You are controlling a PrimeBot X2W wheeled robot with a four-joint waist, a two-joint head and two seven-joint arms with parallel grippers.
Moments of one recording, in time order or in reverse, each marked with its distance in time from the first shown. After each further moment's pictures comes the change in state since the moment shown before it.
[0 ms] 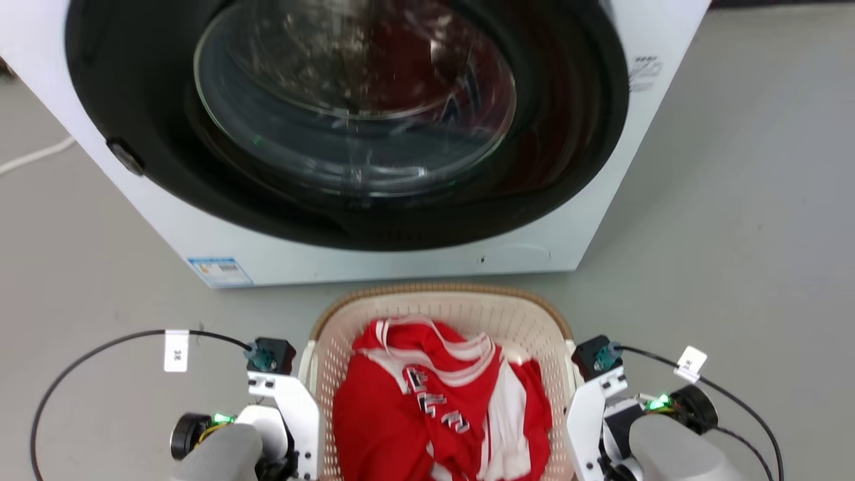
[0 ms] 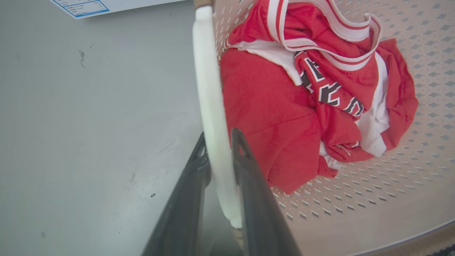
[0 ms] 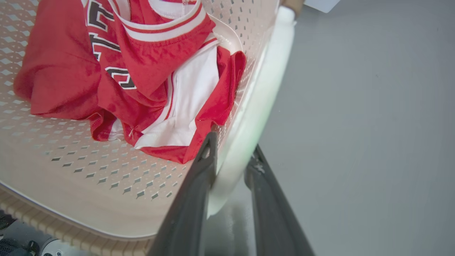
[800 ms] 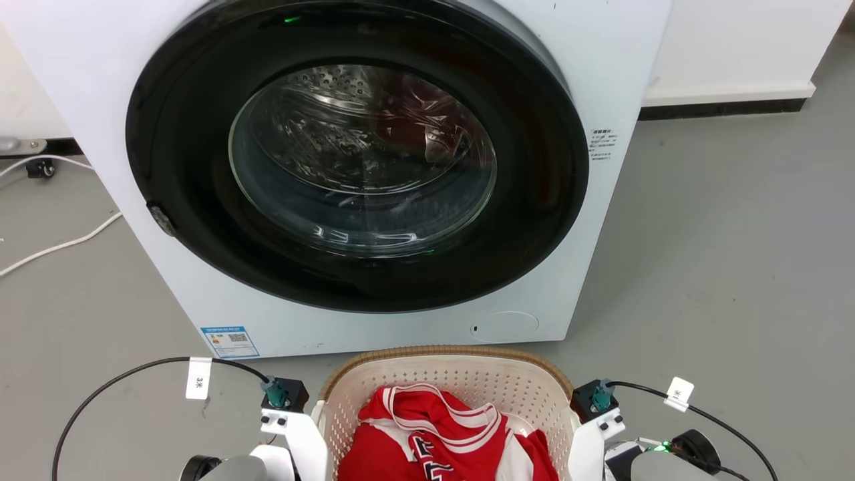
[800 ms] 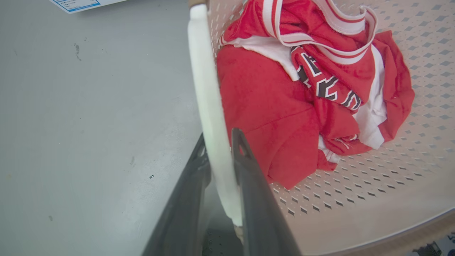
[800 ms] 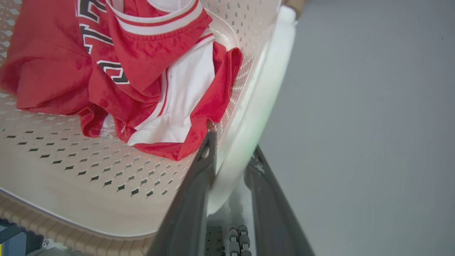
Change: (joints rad) left arm 0.054 0.013 -0.156 -0.019 -0.152 0.000 0.145; right arm 0.066 -0.021 0.166 -0.013 0.153 0.000 0.131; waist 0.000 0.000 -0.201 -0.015
